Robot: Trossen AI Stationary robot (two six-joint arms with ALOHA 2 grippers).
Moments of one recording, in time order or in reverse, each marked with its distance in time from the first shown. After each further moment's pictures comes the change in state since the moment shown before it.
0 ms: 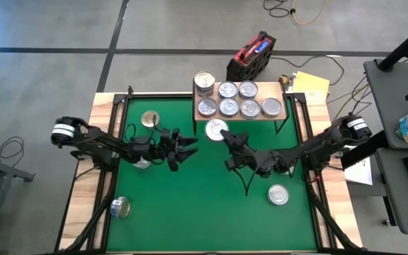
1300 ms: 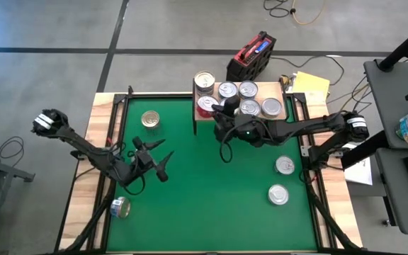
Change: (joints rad) left arm -0.524 -0.370 -0.009 -0.590 -1.100 0.655; right arm -0.293 0.005 0.342 -0.607 -0.320 0.563
